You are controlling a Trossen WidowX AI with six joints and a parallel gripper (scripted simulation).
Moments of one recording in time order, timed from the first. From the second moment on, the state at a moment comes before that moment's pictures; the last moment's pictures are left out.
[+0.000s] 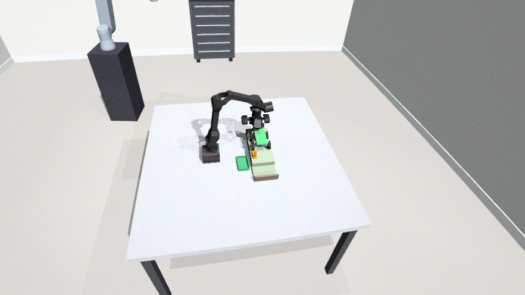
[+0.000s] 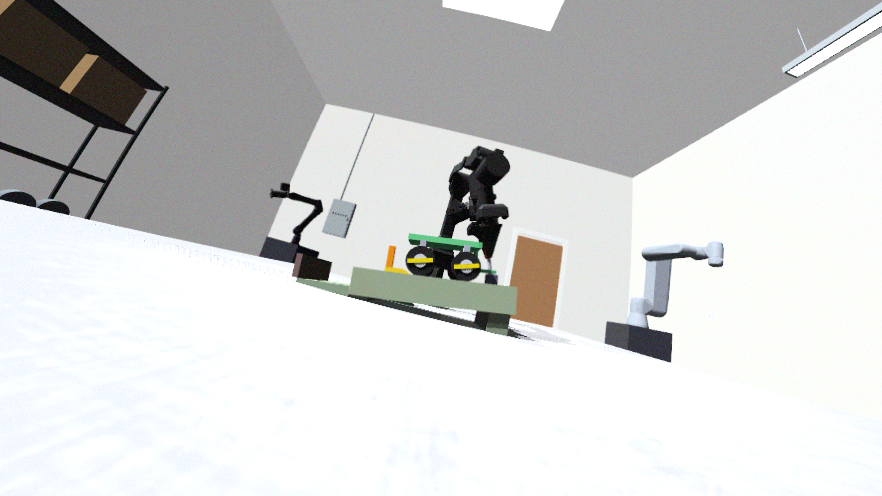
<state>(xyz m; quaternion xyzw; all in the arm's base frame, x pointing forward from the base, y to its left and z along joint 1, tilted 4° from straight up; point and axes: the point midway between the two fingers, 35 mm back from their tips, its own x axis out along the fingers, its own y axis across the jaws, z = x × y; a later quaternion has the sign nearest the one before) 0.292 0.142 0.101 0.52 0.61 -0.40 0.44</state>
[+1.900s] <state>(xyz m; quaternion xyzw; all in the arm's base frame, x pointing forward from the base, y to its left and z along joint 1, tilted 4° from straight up) 0.289 0.168 0.134 0.52 0.62 -0.40 0.44</state>
